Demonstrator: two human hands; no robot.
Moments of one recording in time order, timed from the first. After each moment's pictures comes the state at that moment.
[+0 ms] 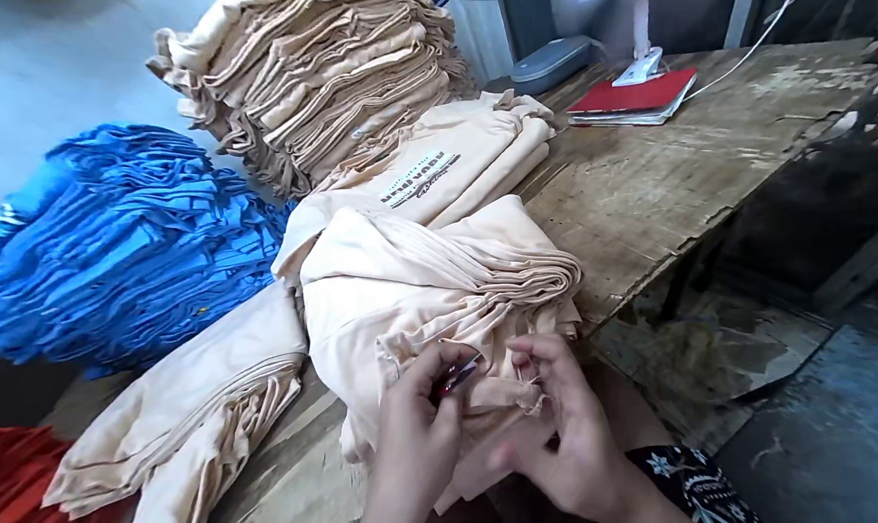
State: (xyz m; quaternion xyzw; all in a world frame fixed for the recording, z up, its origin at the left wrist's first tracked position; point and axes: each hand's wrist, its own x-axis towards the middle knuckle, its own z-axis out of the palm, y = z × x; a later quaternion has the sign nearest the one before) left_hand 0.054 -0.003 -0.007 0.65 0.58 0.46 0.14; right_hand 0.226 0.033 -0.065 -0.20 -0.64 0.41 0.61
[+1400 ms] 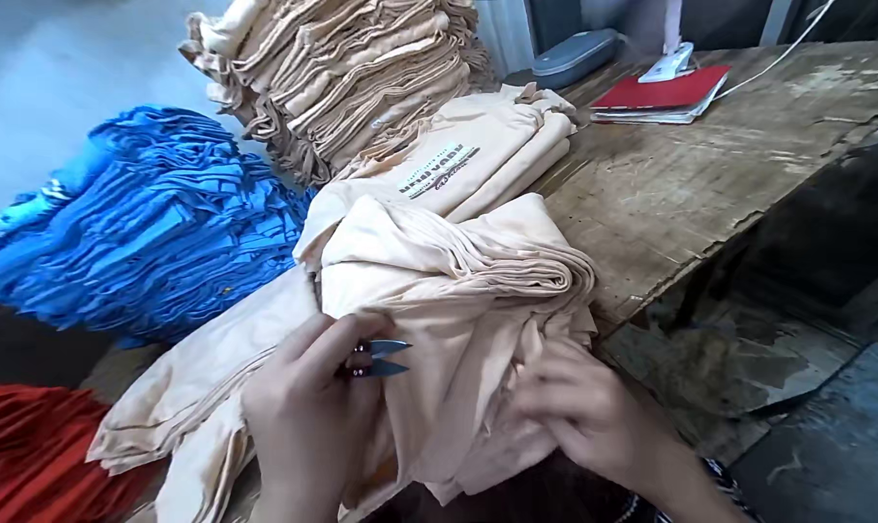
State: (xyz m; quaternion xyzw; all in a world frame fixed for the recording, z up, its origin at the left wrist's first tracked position) left_hand -0.004 -0.021 0.054 0.67 0.59 0.35 -0.30; right_hand 0.247 0.050 -0.054 -0.16 -0.82 0.20 0.51
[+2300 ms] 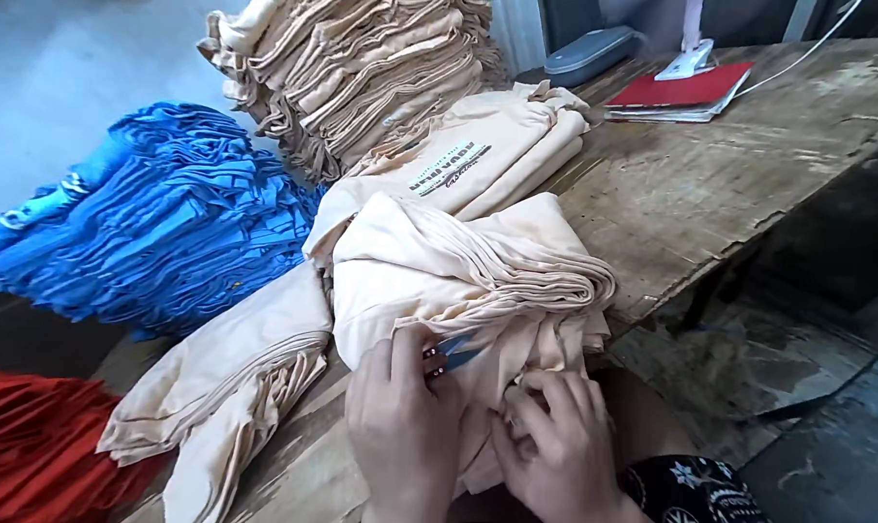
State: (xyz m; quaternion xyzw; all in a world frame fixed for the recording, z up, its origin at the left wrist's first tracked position) left_hand 0.052 -0.014 0.007 0.56 0.69 0.33 -0.32; right_hand 0.192 0.007 -0.087 -0.40 -0.74 -0.03 0.54
